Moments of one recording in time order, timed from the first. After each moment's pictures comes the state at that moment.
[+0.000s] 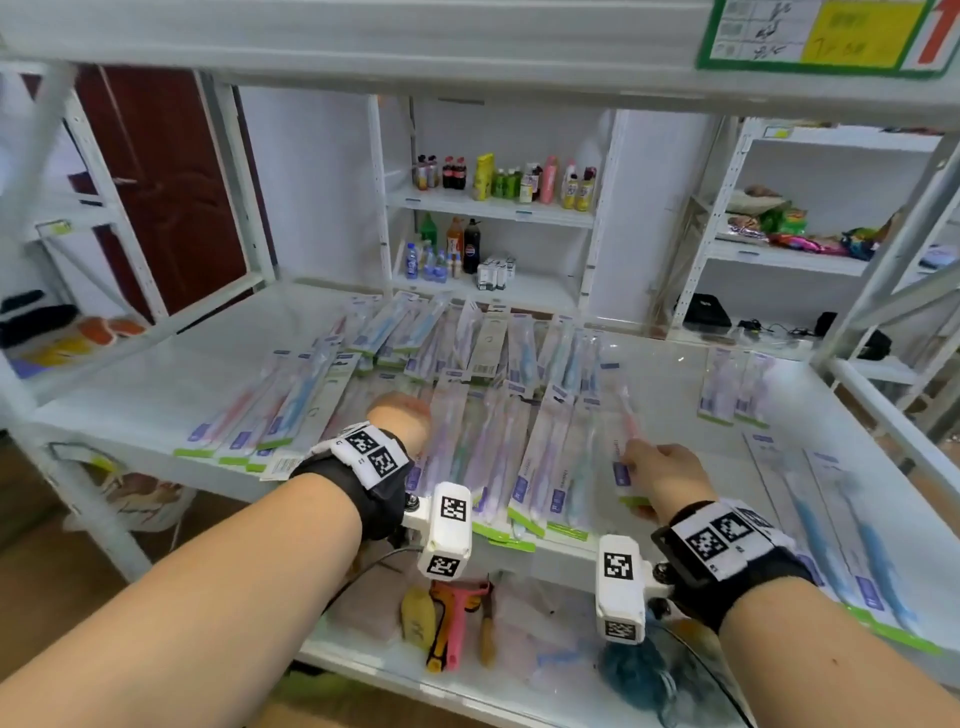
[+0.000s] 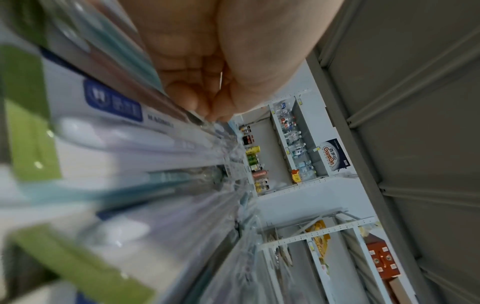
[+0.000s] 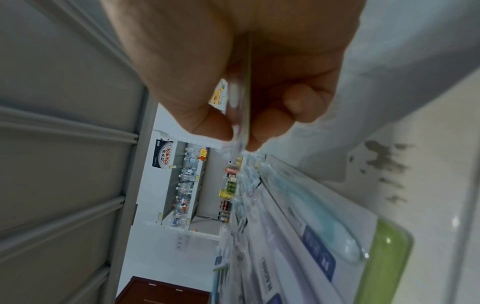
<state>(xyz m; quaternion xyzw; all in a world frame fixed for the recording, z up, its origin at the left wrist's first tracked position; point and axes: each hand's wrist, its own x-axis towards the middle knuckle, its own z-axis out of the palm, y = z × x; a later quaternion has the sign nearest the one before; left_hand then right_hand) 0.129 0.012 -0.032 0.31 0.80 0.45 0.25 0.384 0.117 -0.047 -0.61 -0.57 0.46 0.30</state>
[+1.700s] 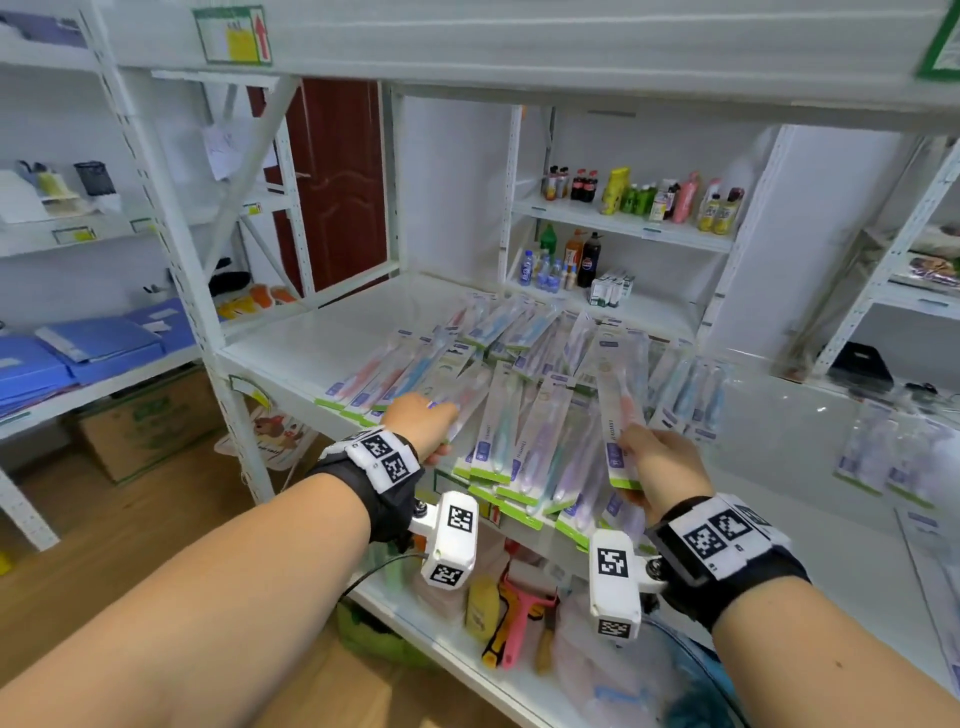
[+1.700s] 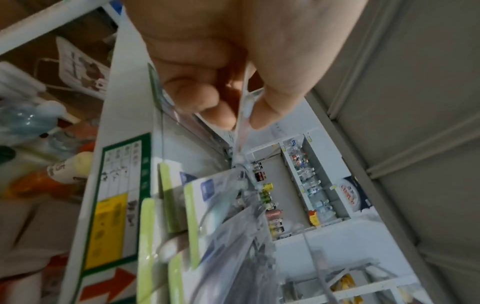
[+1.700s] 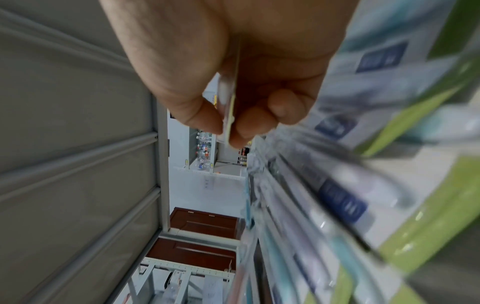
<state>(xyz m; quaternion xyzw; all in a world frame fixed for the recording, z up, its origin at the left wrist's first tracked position) 0.099 -0.067 -0.029 0.15 0.80 0.53 0.24 0.295 0.076 -0.033 -0.47 -0.62 0.55 0.31</state>
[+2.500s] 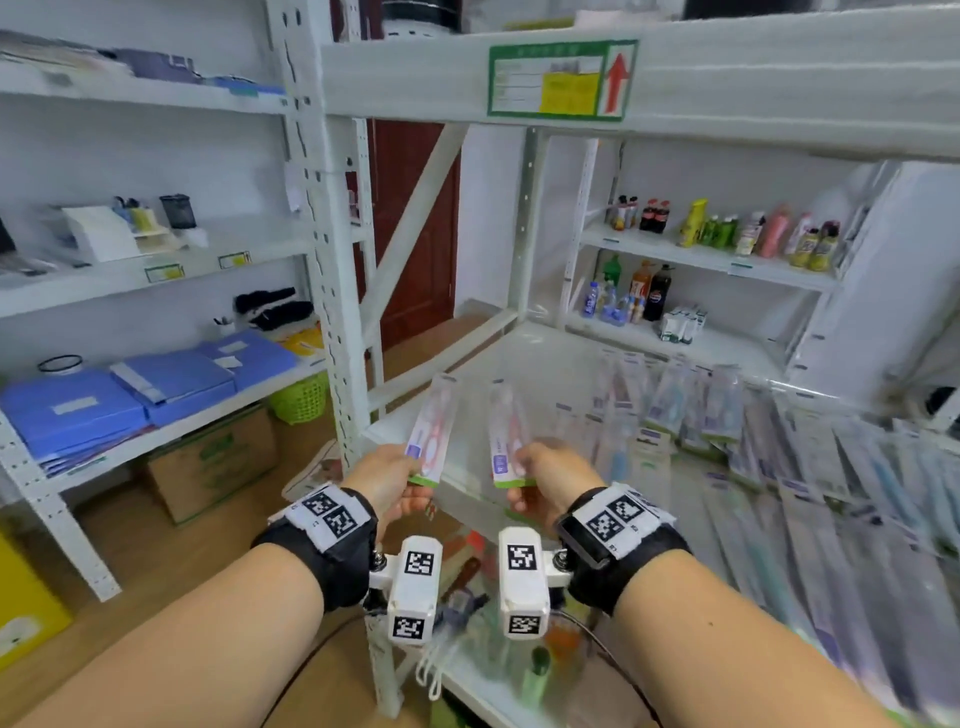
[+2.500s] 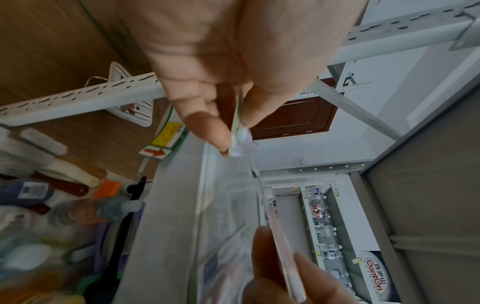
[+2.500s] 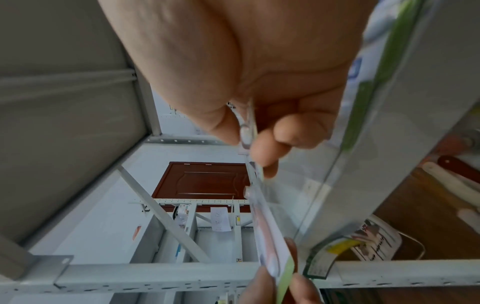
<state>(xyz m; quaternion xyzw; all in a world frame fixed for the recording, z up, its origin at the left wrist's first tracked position) -0.163 -0.202 -0.050 0.07 0.69 0.65 0.30 -0.058 -0.066 -0.031 -0.40 -0.59 0.69 0.14</state>
